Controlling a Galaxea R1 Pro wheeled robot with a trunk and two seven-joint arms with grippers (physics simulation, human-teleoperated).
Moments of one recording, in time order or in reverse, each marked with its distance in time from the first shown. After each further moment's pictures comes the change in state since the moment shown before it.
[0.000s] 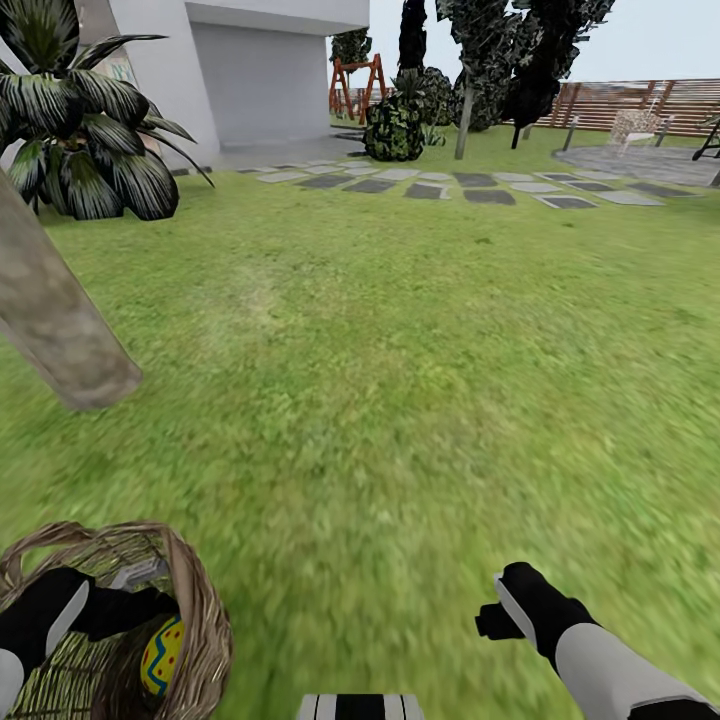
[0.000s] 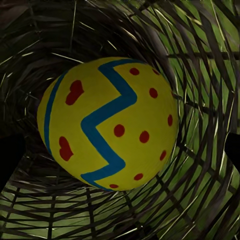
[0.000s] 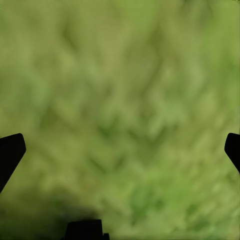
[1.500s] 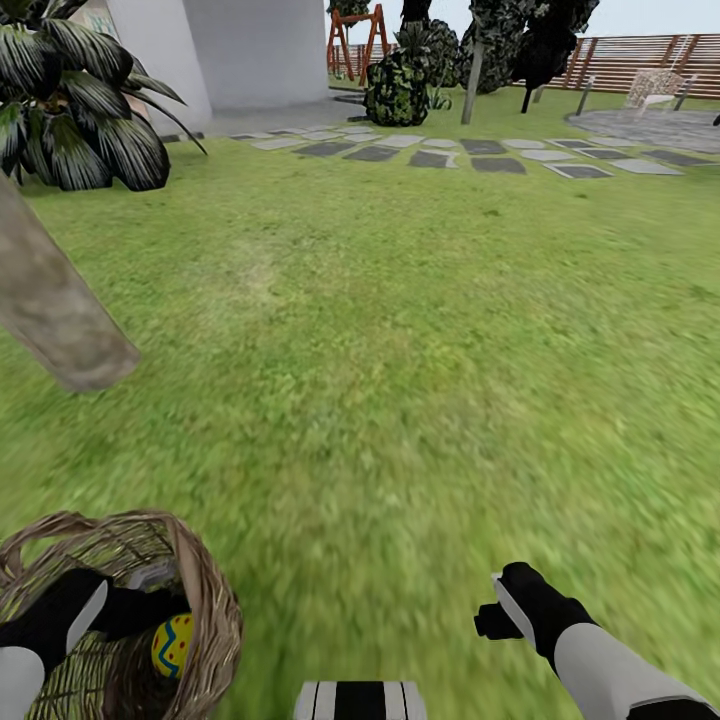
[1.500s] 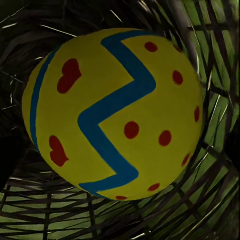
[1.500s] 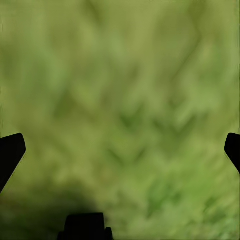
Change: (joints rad) left arm 0.000 -0.047 -0.002 0.000 0.001 -0.001 0.021; right arm 0.000 0.003 -0.001 0.000 0.000 0.000 -0.002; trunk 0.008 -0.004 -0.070
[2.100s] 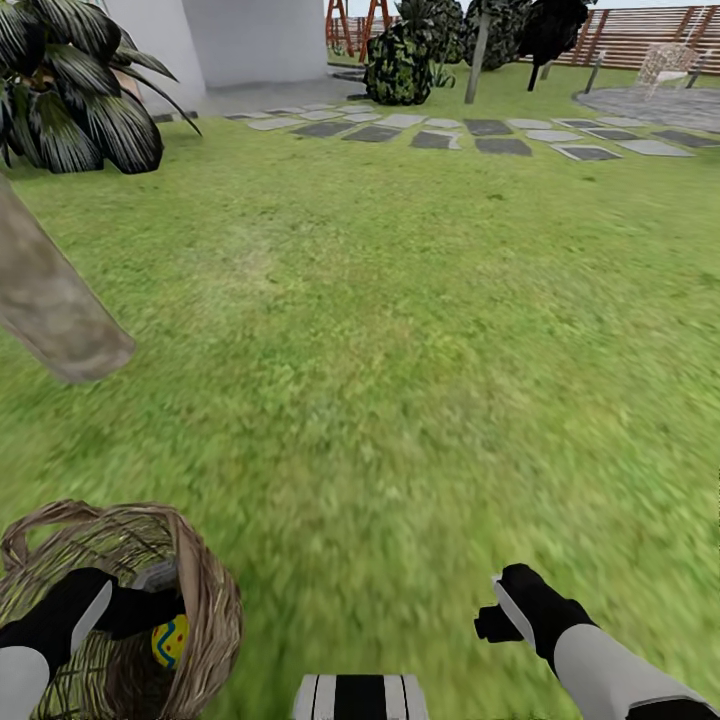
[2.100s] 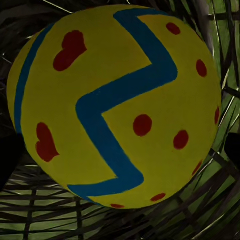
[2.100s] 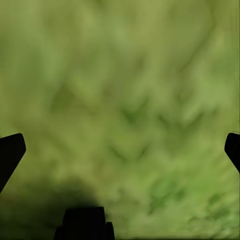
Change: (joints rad) left arm 0.000 -0.011 0.000 0.000 -0.004 0.000 0.001; right arm 0.000 0.001 0.002 0.010 0.001 -0.001 0.000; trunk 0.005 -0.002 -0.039
